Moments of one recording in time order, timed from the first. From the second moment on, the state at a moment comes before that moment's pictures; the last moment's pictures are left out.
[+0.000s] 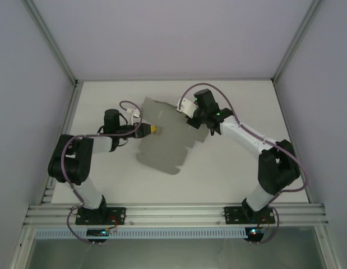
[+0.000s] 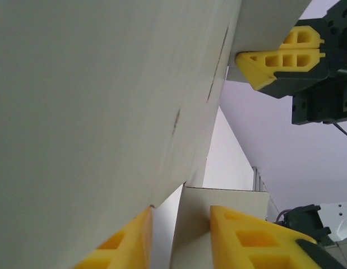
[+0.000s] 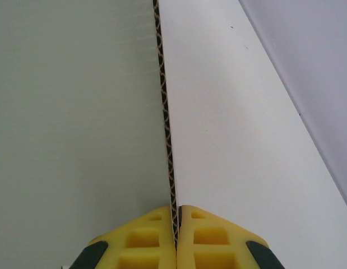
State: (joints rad) left arm -0.21 1.71 0.72 0.57 1.08 -0.59; right arm 0.54 1.62 1.26 -0.35 -0.04 -0.66
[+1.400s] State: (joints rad) left arm -0.16 1.61 0.77 0.05 0.67 -0.67; right arm 0.79 1.58 1.15 -0.35 0.35 -1.02
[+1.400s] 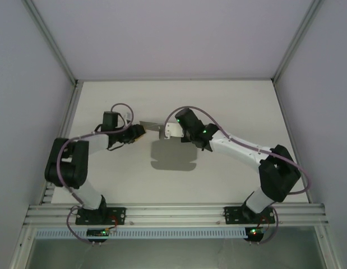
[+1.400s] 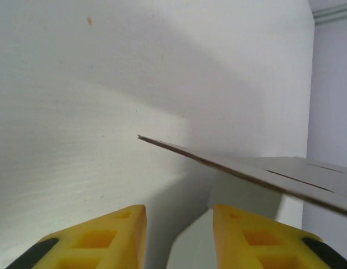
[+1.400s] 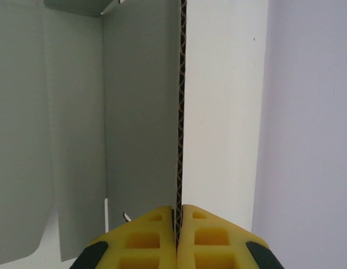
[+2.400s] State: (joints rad) left arm -0.29 1.60 0.85 0.25 0.81 -0.73; right arm 0.78 1.65 1.15 -0.27 0.37 -0.93
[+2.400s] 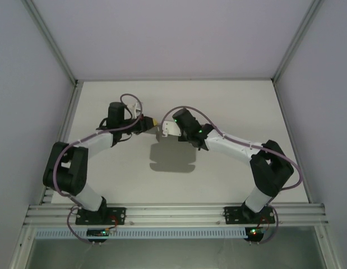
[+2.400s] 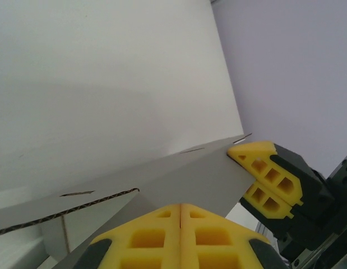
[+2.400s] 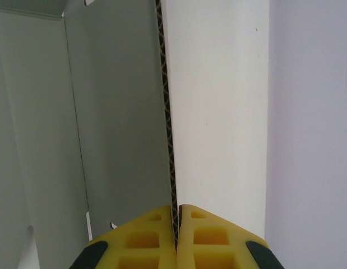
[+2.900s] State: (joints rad) left arm -0.34 1.81 0.85 0.77 0.58 -1.04; right arm 0.77 1.74 1.06 0.07 0.49 -0.59
